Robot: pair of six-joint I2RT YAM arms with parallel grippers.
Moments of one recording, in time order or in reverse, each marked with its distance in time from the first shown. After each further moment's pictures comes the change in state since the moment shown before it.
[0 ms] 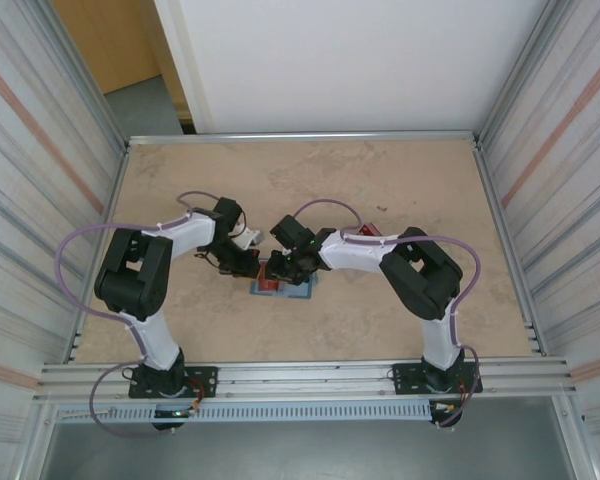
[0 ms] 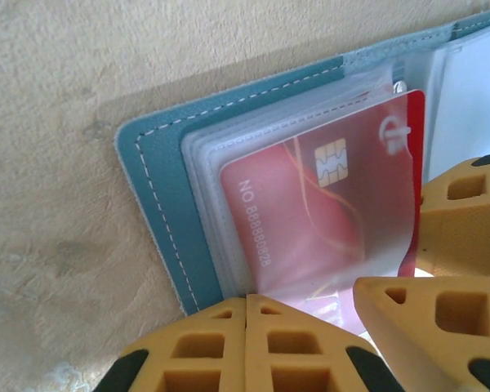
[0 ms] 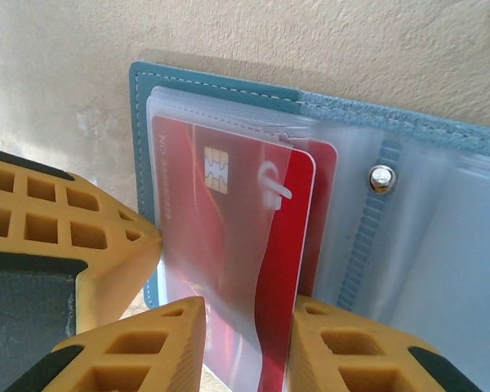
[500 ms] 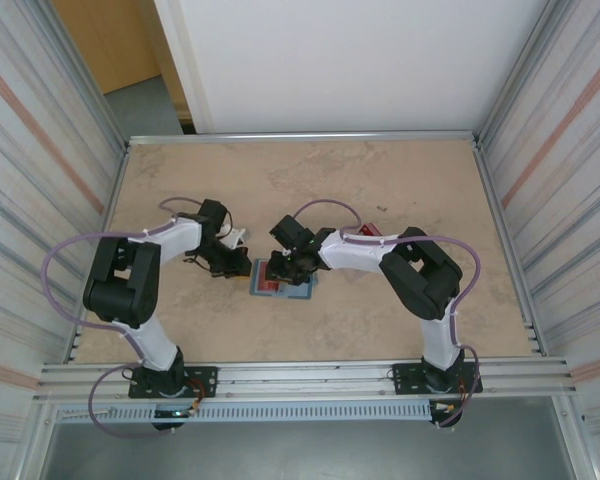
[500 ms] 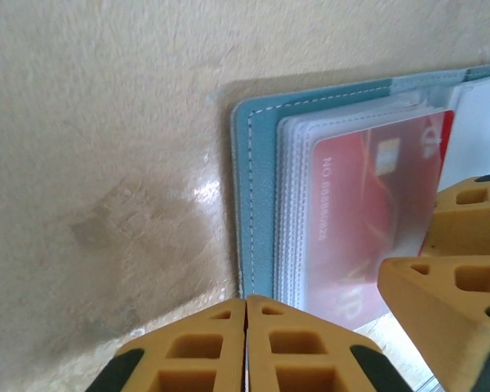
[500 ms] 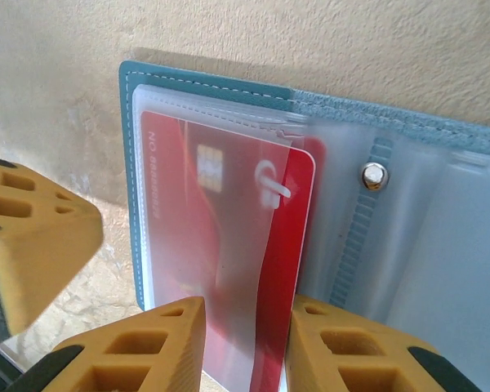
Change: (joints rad) left arm 0.080 -0.073 -0.092 0.060 0.031 -0.104; right arm 0.002 0.001 0.002 -0.019 0.003 -0.002
